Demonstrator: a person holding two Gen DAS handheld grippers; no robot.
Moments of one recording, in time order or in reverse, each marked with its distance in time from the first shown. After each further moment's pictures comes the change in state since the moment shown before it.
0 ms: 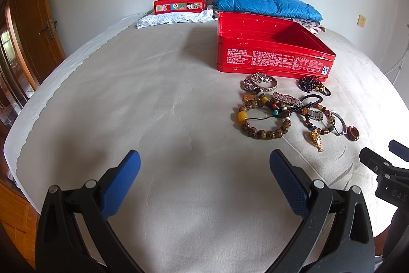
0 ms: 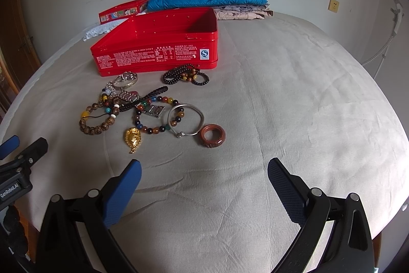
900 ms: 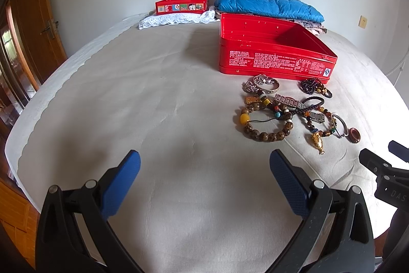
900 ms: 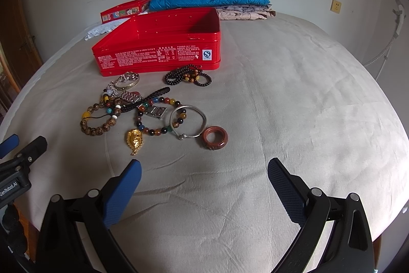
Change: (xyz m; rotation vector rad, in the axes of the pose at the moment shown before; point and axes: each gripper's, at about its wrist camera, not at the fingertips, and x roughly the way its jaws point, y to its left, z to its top) left arm 0.000 0.004 0.001 0.000 0.001 0.000; right arm 0.001 0.001 0.003 -0.003 0.002 0.008
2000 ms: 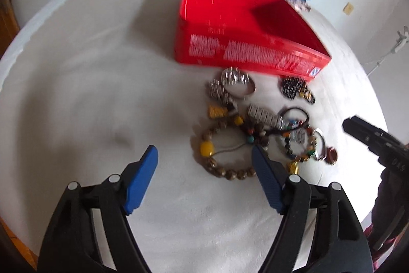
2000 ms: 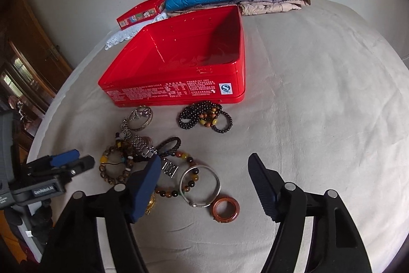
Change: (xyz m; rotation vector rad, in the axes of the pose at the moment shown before) left arm 0.082 -0.016 0.067 -0.002 0.305 -0.251; right arm 0.046 -0.030 0.087 0.023 0.112 0.258
